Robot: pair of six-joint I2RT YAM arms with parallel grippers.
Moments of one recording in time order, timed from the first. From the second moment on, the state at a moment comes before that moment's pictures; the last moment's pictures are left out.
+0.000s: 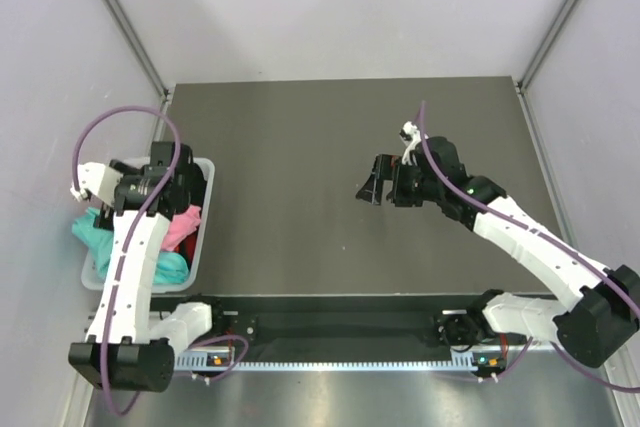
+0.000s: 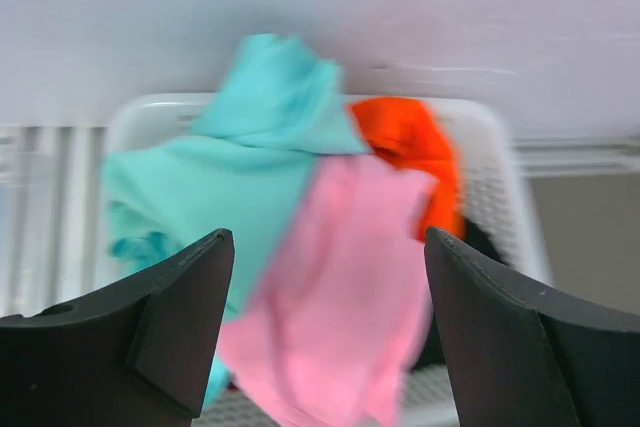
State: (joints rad) left arm -0.08 1.04 1.25 -1.28 -1.14 -1.37; right arm 0.60 1.15 0.95 -0.43 -0.20 0.61
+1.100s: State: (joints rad) left arm 0.27 0.87 1.03 -0.78 -0.83 -1.15; right arm 0.60 1.19 1.01 -0.50 -0.27 0.57
